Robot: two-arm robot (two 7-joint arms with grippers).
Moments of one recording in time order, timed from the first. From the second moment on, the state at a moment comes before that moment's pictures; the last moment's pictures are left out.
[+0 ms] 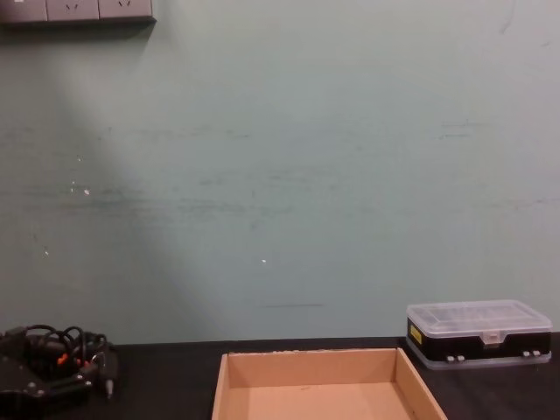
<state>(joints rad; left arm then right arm) -0.20 0.60 0.45 -1.41 -0.25 -0.12 0.03 0.57 0.85 -0.75 -1.50 0.31 0.20 1.02</state>
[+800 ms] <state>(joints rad) -0.20 0.60 0.45 -1.41 -0.25 -0.12 0.03 0.64 0.80 -0.84 -1.41 0.26 0.15 1.06</state>
